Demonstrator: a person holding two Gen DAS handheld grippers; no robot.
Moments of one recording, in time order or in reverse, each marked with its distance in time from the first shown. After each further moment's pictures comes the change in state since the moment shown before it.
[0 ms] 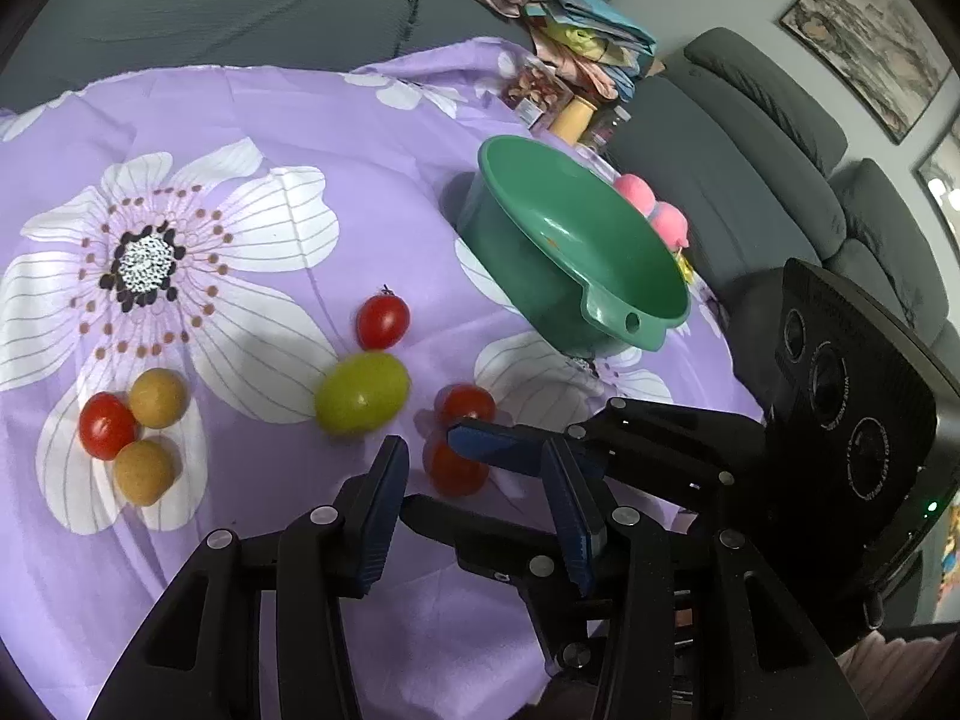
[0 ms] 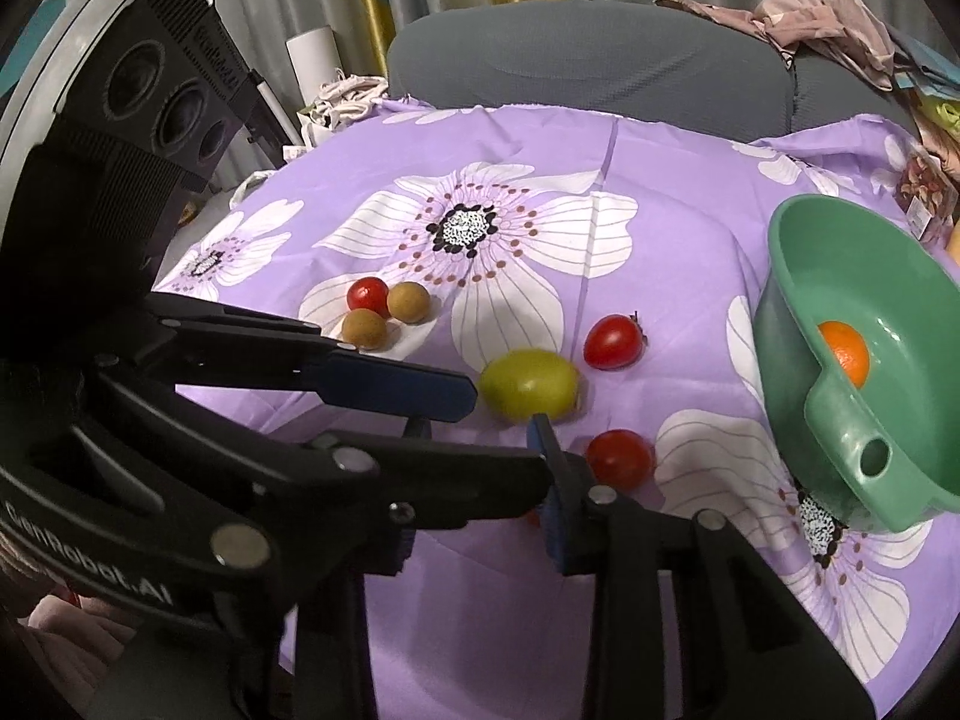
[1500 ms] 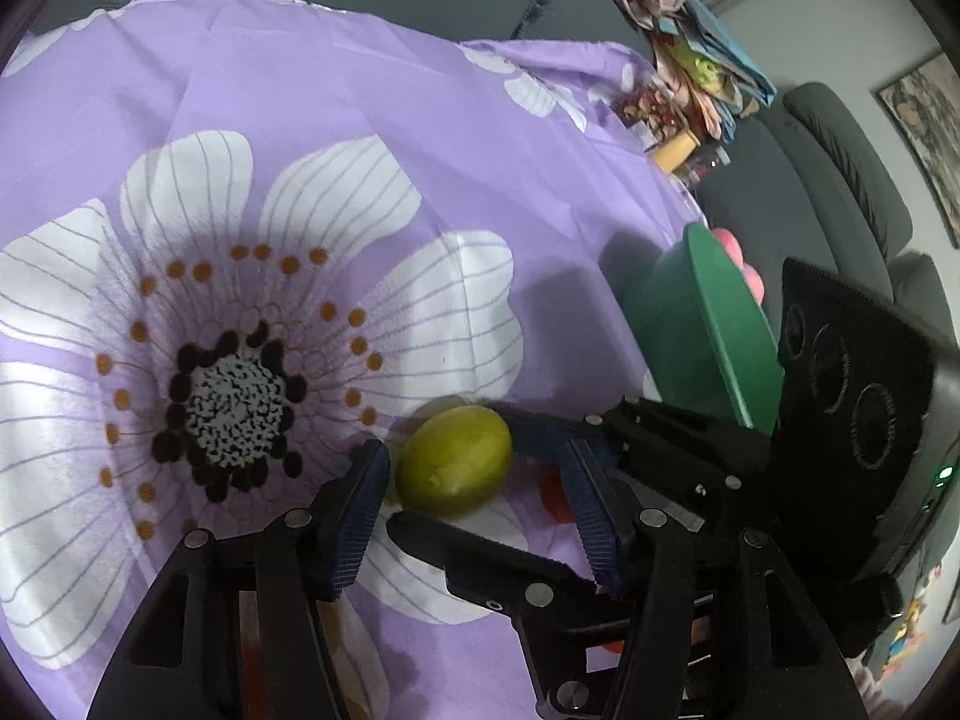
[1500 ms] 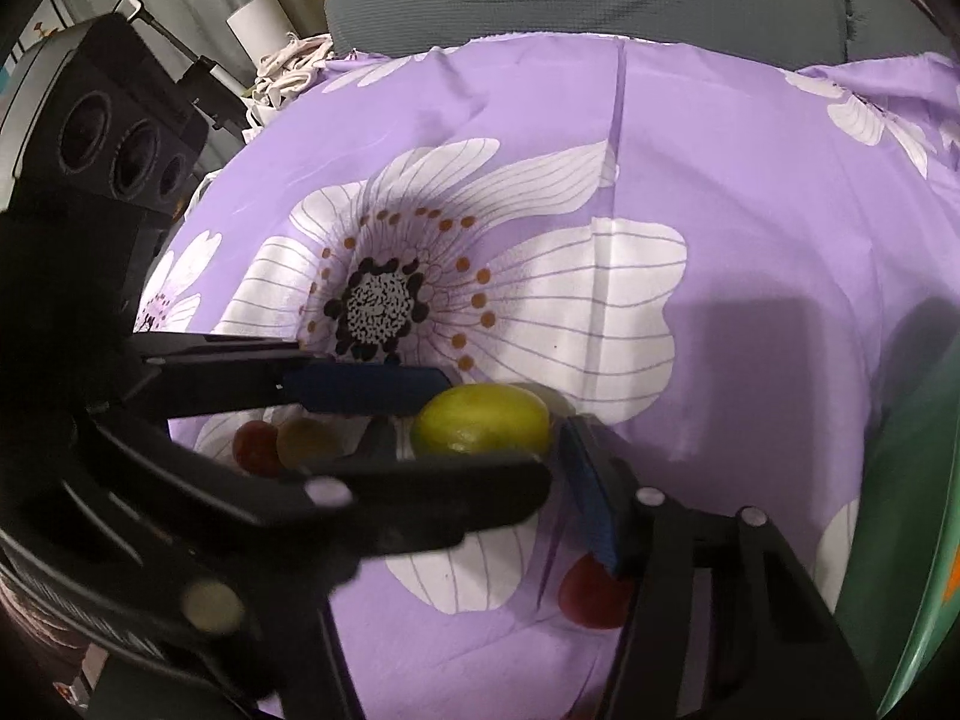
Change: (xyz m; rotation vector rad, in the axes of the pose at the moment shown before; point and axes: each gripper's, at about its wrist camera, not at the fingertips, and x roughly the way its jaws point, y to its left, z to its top) left arm 0.044 0.106 0.079 -0.192 0.093 -0.005; right arm 0.109 -0.038 0.087 0.121 0.199 0.061
